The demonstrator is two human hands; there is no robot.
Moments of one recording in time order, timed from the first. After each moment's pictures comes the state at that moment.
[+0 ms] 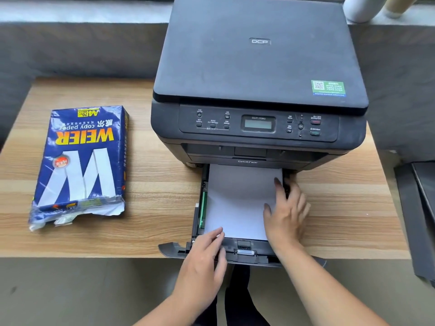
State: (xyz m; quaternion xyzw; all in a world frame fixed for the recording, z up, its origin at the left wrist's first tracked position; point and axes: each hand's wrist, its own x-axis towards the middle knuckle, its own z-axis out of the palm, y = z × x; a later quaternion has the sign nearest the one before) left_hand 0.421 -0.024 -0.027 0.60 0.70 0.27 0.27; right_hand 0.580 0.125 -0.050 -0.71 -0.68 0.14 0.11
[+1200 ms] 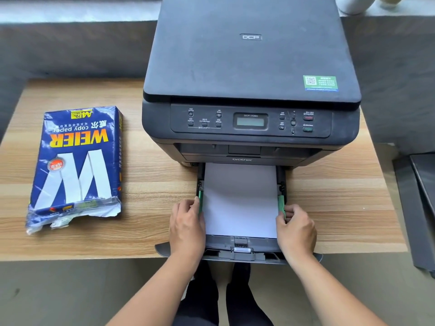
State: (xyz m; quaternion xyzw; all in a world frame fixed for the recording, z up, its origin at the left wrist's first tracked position) left_hand 0.395 0.043 -0.049 0.50 0.83 0.16 0.17; right_hand 0.618 0.107 -0.058 -0.79 -0.54 0.23 0.16
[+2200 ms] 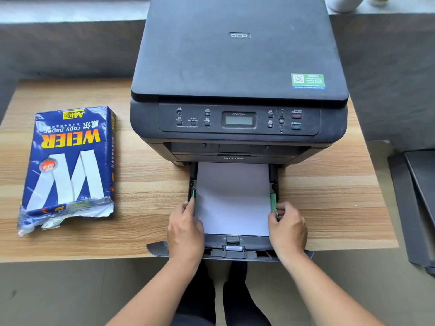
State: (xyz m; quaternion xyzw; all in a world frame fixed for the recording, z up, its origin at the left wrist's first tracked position) left_hand 0.416 0.039 -0.043 0.45 0.85 0.21 0.18; right_hand 0.620 0.107 -0.058 -0.78 -0.55 0.24 0.17
